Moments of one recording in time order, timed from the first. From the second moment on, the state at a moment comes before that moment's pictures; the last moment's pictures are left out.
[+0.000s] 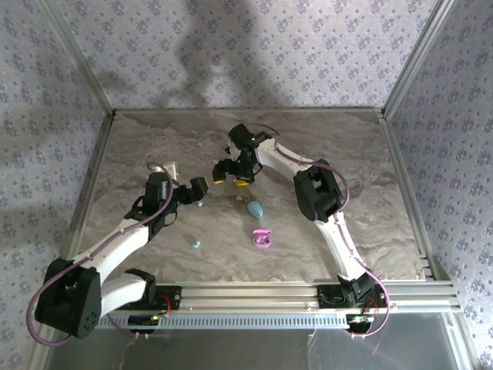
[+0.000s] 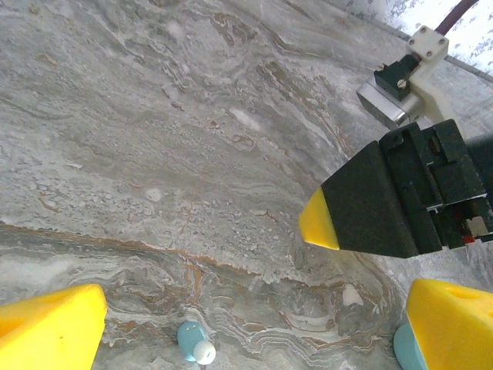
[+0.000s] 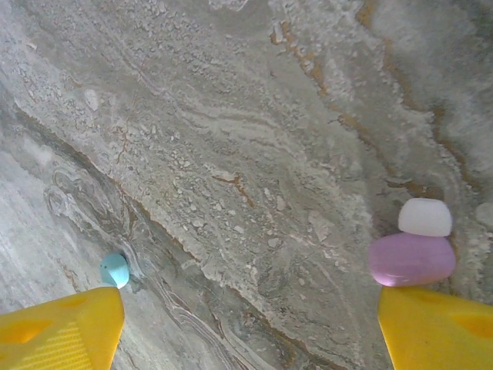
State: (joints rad) left arm -0.35 1.09 0.50 0.06 0.04 -0.55; right arm 0.64 2.39 2.04 -0.86 -0.47 0.46
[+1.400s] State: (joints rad) left arm -0.24 1.13 0.45 0.15 0.15 -0.65; right arm 0.57 2.56 2.31 -0.90 -0.52 0.36
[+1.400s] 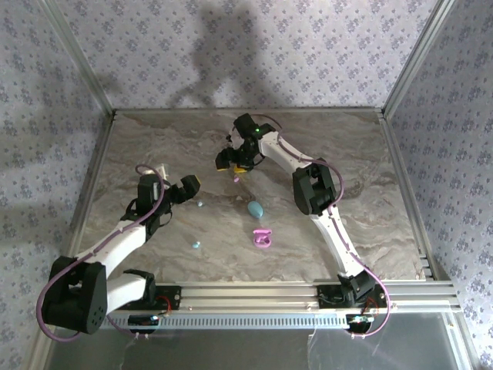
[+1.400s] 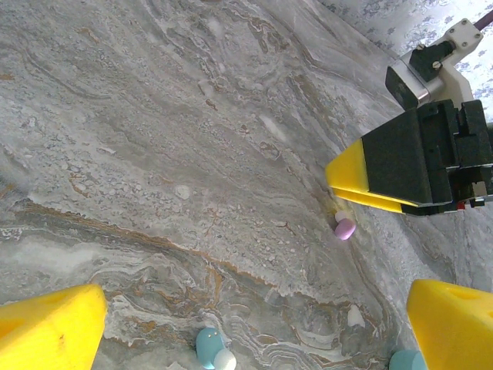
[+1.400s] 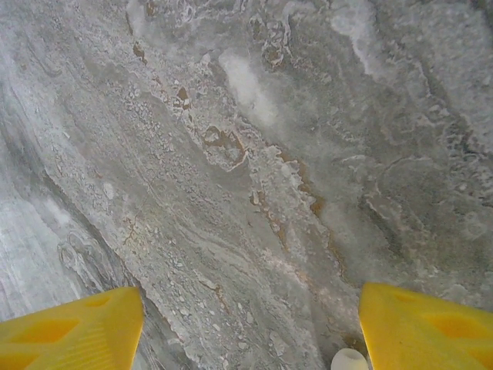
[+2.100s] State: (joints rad) left arm -0.24 1.13 0.45 0.15 0.15 -0.65; right arm 0.58 2.48 2.16 -0.86 -0.52 0.35
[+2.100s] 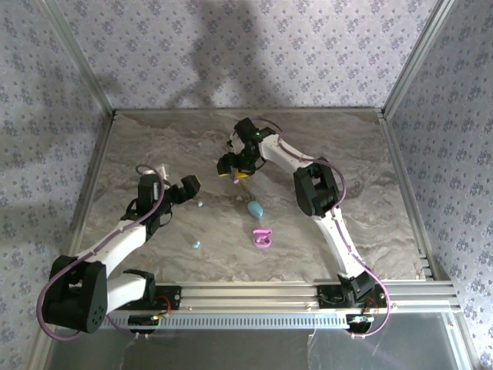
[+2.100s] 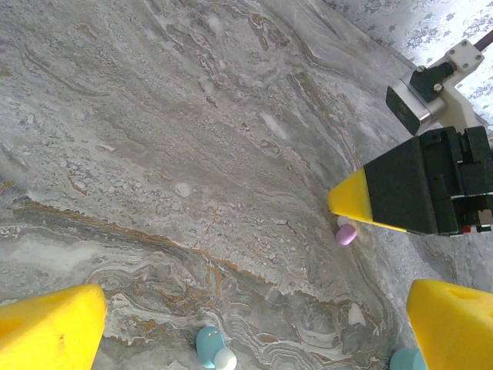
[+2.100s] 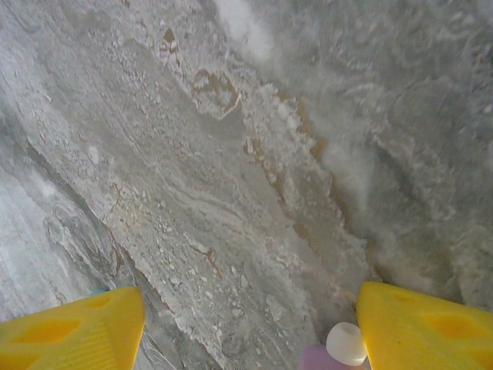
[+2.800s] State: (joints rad) left arm -0.24 1.13 0.45 0.15 0.15 -0.65; right arm 0.61 2.37 1.97 -0.86 -0.50 0.35
